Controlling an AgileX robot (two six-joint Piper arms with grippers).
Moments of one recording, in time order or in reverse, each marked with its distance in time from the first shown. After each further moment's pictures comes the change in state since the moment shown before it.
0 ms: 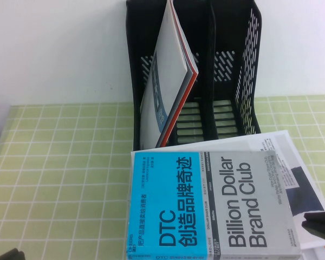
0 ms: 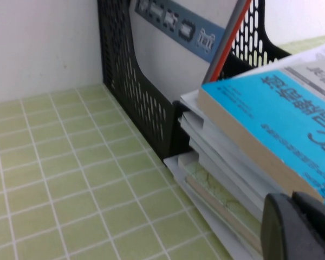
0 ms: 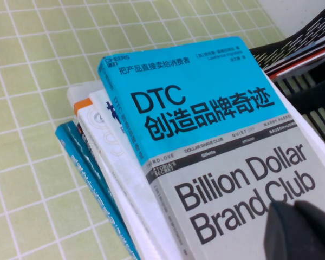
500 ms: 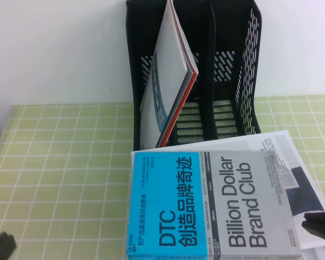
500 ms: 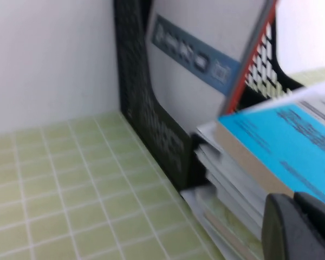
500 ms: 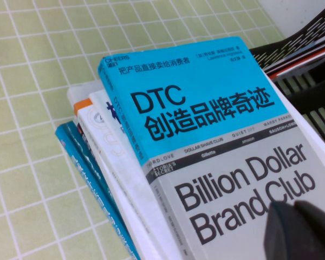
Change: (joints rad) right arm 0.000 -0.001 0.002 0.000 0.000 0.002; left arm 0.000 0.004 0.002 0.000 -0.078 -0.001
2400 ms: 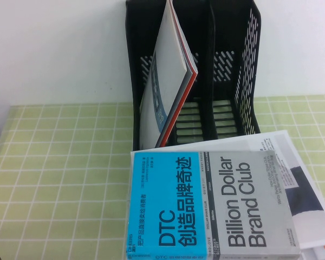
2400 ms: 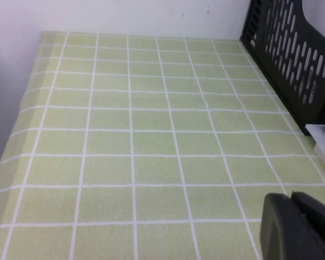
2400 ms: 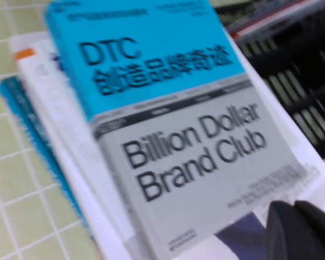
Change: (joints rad) right arm -0.106 -0.011 0.000 -0.027 0.061 -0.073; left arm 0.106 -0.138 0.334 0.342 -0.169 -0.392
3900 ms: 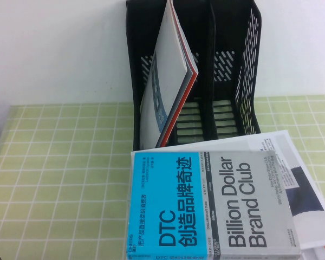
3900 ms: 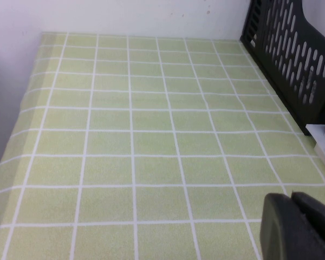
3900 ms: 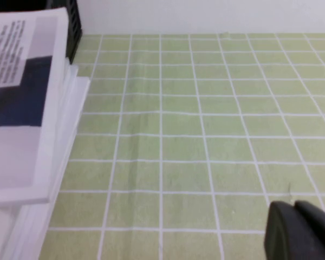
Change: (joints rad) right arm -1.102 -0.793 0.858 0.401 -0.468 -0.001; left arm 0.000 0.000 0.000 0.000 -0.002 0.003
